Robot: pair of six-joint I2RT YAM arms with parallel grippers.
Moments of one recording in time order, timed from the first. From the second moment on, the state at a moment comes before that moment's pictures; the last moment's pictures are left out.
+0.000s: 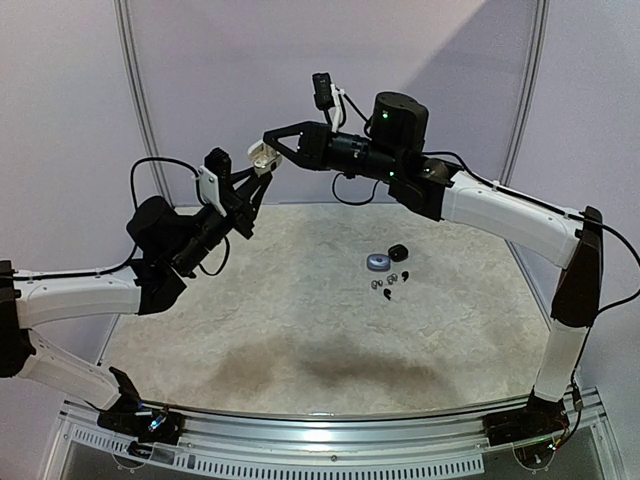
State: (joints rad) left arm -0.76 1.28 0.74 0.89 -0.05 0.23; right arm 0.89 1.88 1.83 0.21 -0.43 0.61
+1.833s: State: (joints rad) left arm -0.77 1.30 0.77 0.85 -0.09 0.23; right arm 0.91 1.90 1.79 0.23 -0.35 0.51
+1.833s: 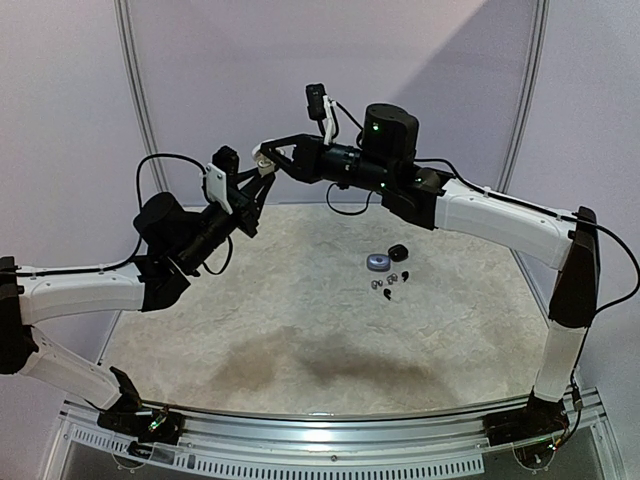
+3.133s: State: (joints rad) left arm -0.77 1.30 0.79 0.77 -0.12 0.14; right arm 0.94 1.91 1.85 0.11 -0.26 0.33
